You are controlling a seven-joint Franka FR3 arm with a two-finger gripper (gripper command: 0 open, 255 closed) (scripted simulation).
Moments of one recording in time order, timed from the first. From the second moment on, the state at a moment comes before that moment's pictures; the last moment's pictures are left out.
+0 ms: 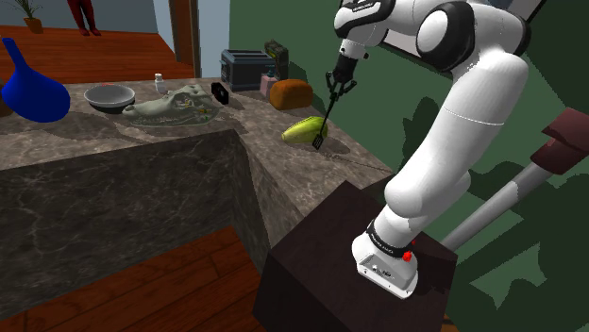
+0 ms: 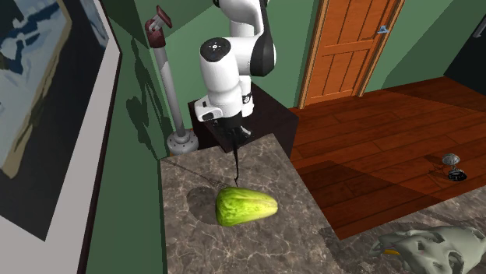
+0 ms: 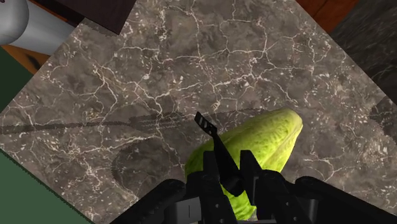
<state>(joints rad) -0.36 0.15 -0.30 -1.83 0.14 1.84 0.37</state>
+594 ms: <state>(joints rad) -0.36 0.12 -0.30 -1.73 0.12 1.73 0.39</state>
